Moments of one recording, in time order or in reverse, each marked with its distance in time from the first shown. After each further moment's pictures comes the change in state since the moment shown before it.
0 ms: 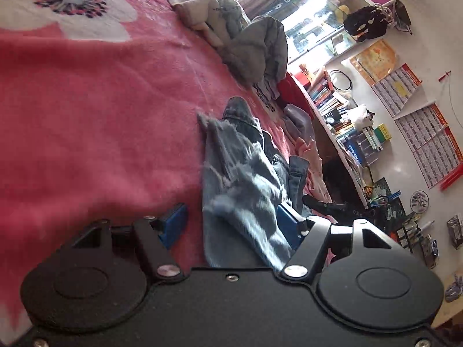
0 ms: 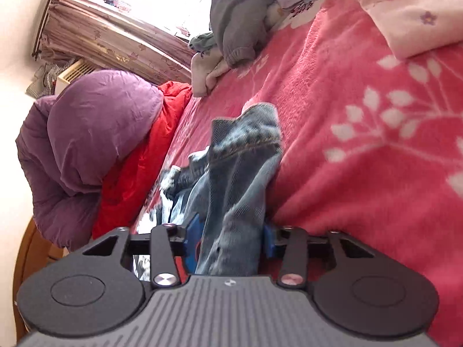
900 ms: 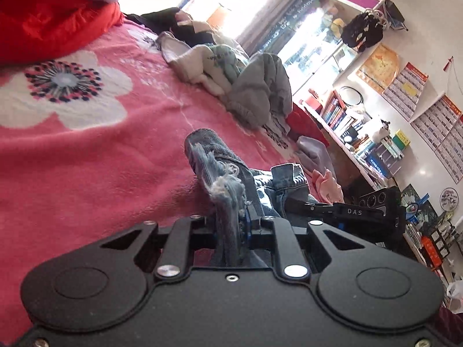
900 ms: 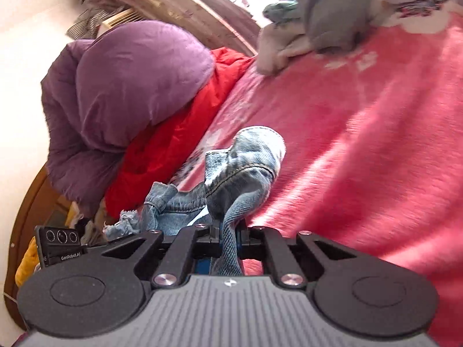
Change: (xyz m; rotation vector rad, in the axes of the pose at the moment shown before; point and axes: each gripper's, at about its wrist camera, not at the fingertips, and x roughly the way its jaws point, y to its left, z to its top) left arm -0.036 -0.028 0.006 0.123 -0.210 0.142; right arm 0.088 0.067 0.026 -0.257 0.146 0.125
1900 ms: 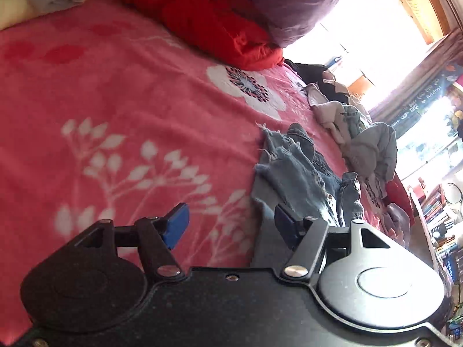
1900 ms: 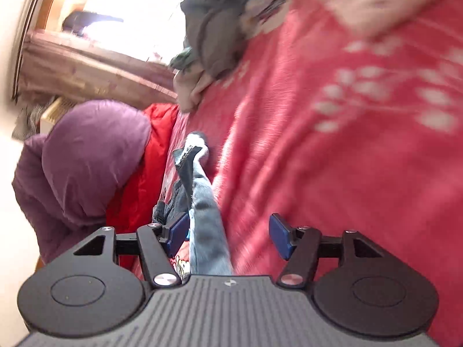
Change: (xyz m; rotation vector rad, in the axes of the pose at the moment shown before) left arm -0.141 -0.048 -0.111 -0.413 -0.235 0.508; right arm -0.127 -0.012 -0.081 0.458 -0.256 -0.173
